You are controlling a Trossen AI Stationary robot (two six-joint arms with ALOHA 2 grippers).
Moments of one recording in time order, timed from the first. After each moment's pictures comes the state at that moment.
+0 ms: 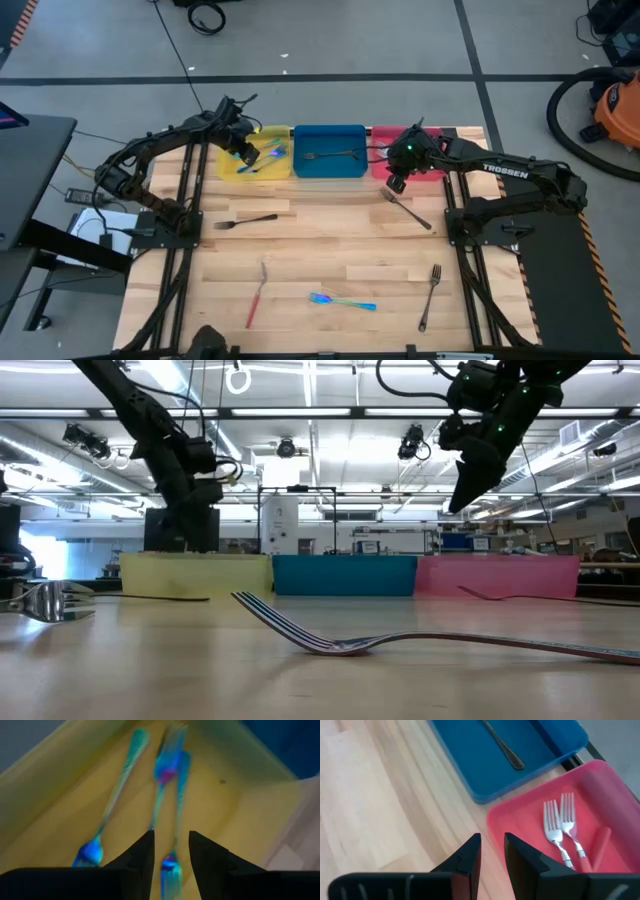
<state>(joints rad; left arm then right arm) 0.97 1.48 0.89 -0.50 0.24 0.12 -0.49 1.10 0.82 -0.62 0.05 -0.01</state>
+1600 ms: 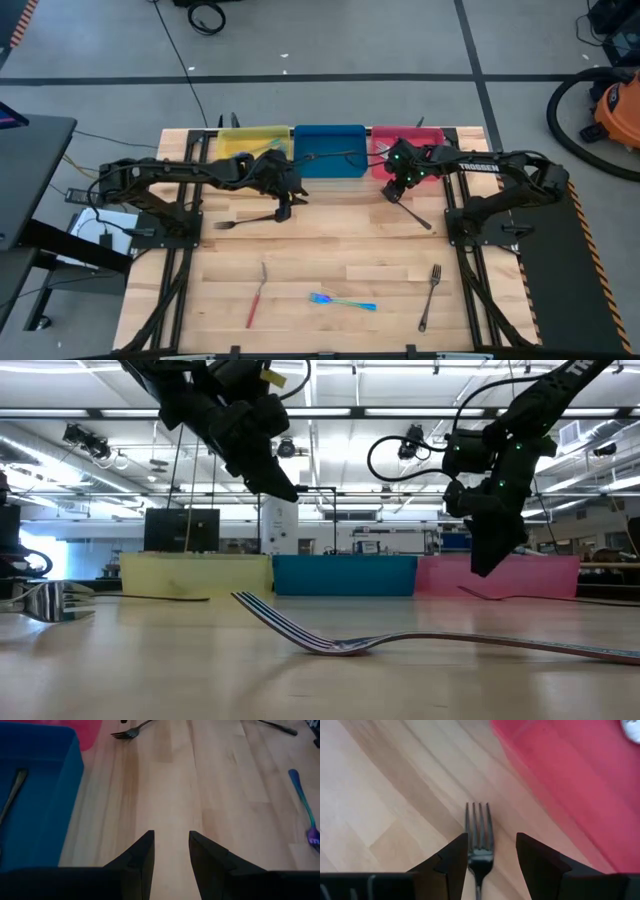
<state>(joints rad) 0.25 1.46 0.89 -0.12 0.24 0.11 -0.58 1.30 0.65 -0.54 -0.12 0.20</state>
